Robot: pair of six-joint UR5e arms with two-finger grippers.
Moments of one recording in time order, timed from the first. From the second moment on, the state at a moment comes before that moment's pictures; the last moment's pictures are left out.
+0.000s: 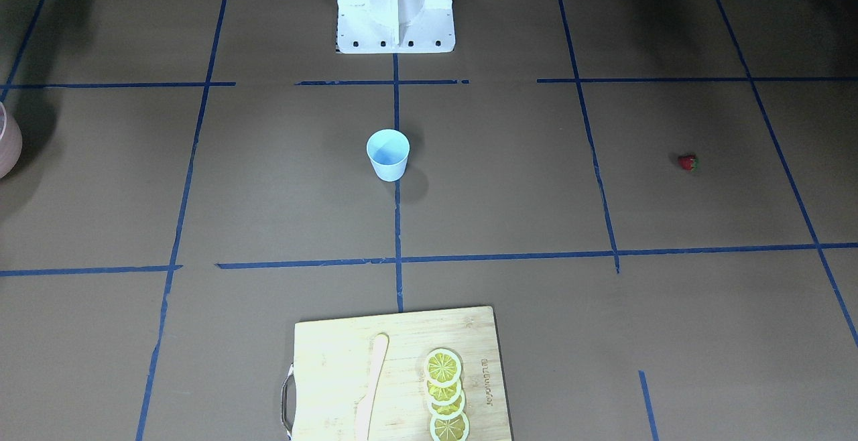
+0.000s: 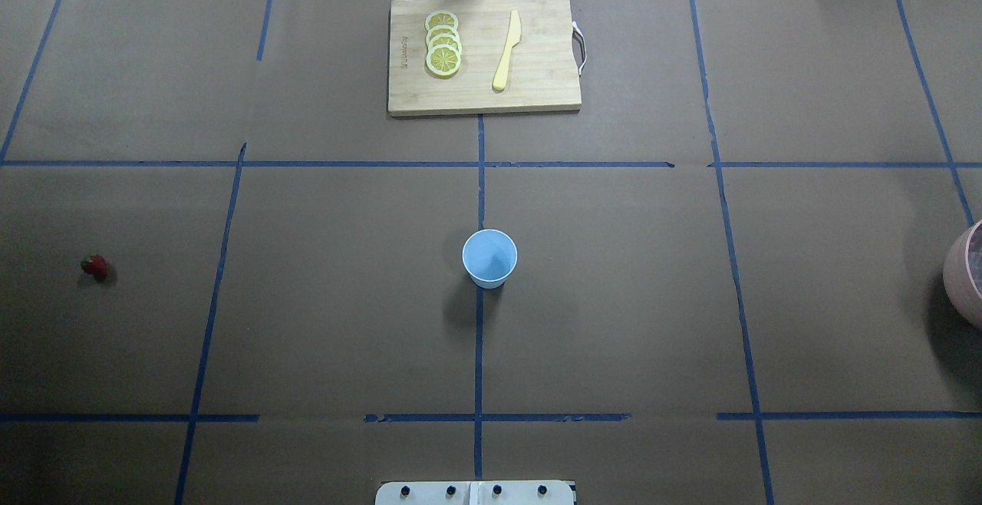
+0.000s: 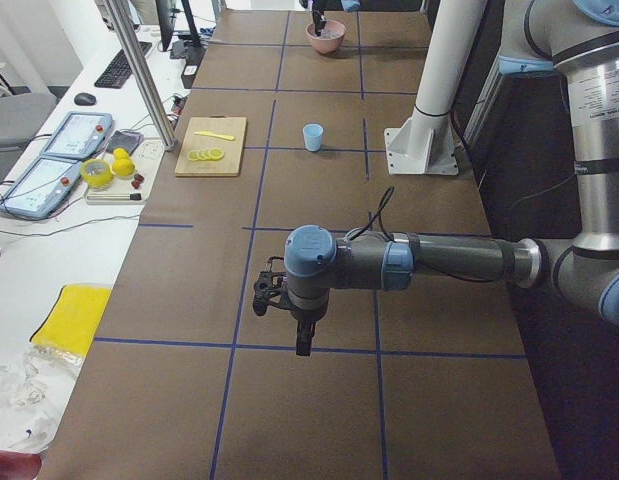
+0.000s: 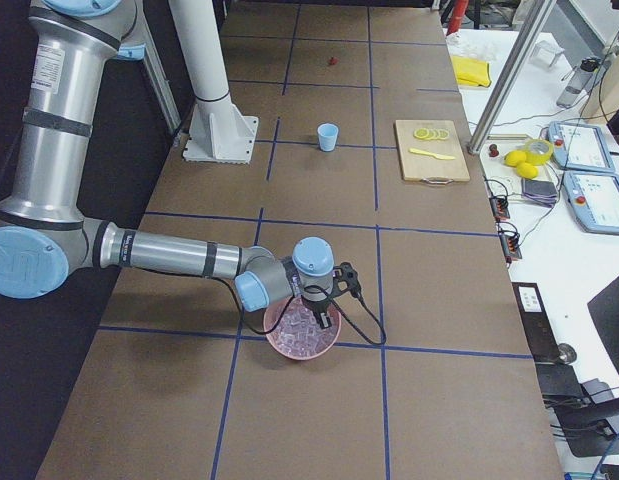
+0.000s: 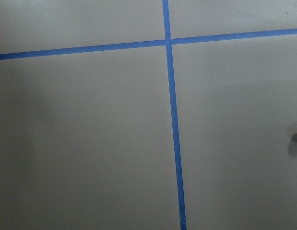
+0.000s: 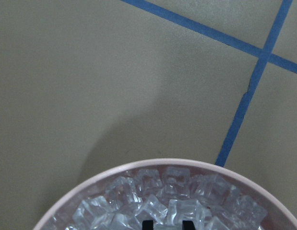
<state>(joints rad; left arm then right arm) -1.61 -1.34 -1.86 -1.54 -2.35 0.10 1.27 -1.81 1.63 -1.03 2.29 0.07</state>
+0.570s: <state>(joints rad) -1.61 -1.34 -1.86 -1.54 -2.35 0.10 1.33 -1.79 1.78 -1.20 2.29 0.08</state>
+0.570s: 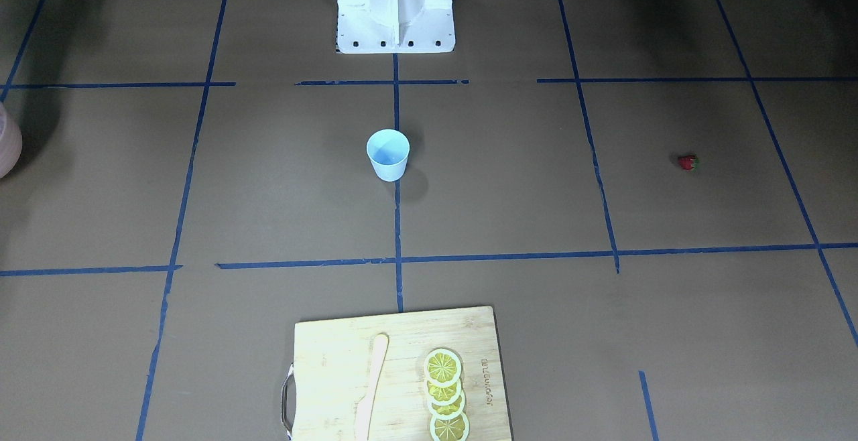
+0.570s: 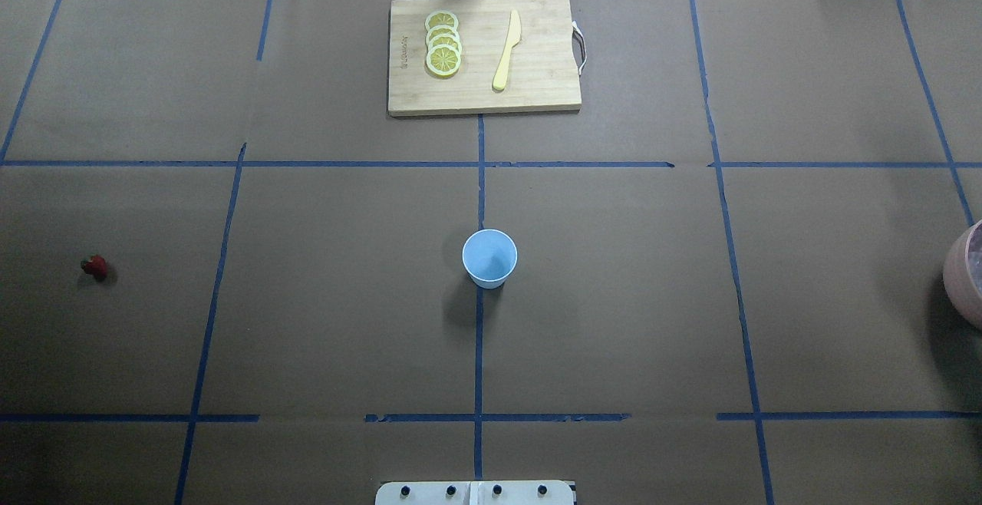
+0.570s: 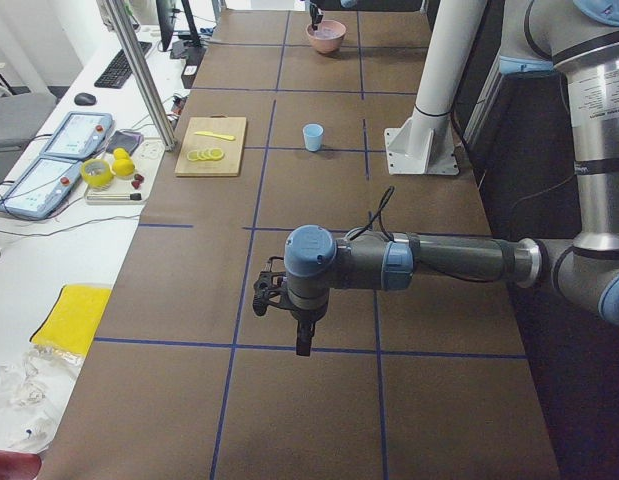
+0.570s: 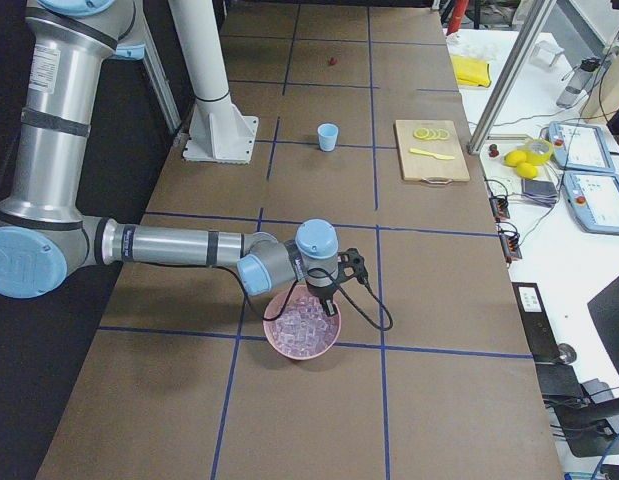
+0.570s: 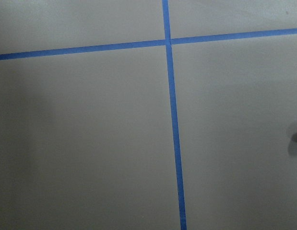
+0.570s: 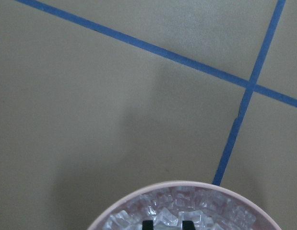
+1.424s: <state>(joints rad) -1.61 -1.34 -1.86 -1.54 -2.35 0.10 1.20 -1.51 2.03 -1.57 2.29 0.51</state>
